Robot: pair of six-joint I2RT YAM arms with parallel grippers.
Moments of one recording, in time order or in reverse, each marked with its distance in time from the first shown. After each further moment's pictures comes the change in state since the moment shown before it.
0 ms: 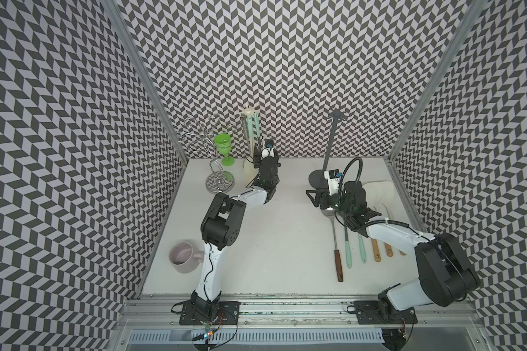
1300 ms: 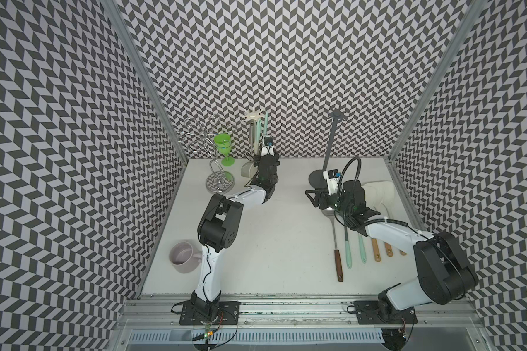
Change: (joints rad) left arm -0.011 -0.075 -0.047 -0.041 0.042 -0.029; right arm 0.000 0.011 0.010 -0.012 -0.014 0.005
